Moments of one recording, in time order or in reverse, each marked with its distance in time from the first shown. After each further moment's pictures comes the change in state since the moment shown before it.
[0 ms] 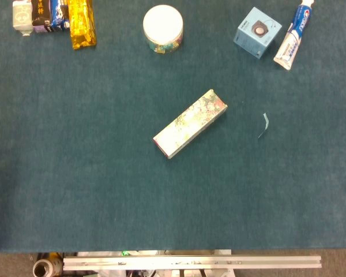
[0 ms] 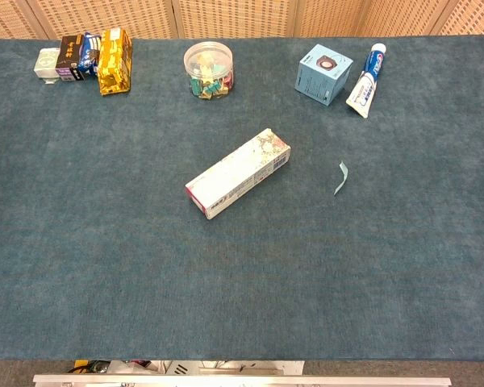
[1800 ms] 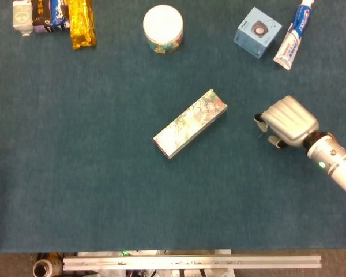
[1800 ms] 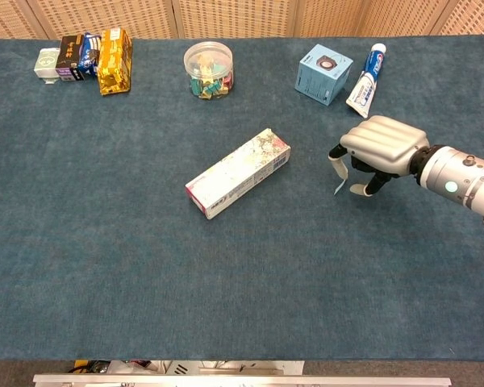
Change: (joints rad) left arm 0.042 -0.004 0.016 0.042 -0.020 0.020 -0.045; right arm 0.508 -0.437 -0.008 0.383 0.052 -0.619 -0.204
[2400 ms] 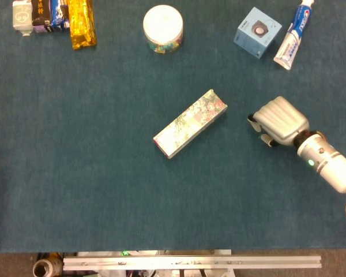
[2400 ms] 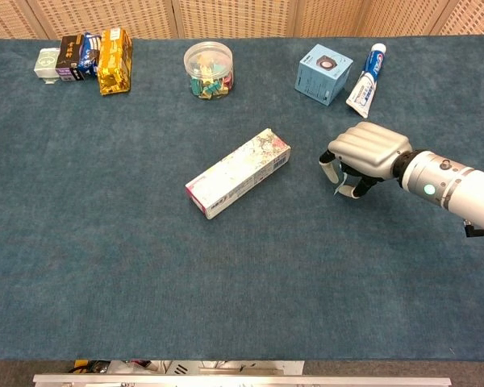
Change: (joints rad) left arm 0.006 -0.006 -0.001 0.020 -0.007 0.001 -0.019; right arm 0.038 -0.072 -0.009 0.063 0.060 -0.019 -0.042
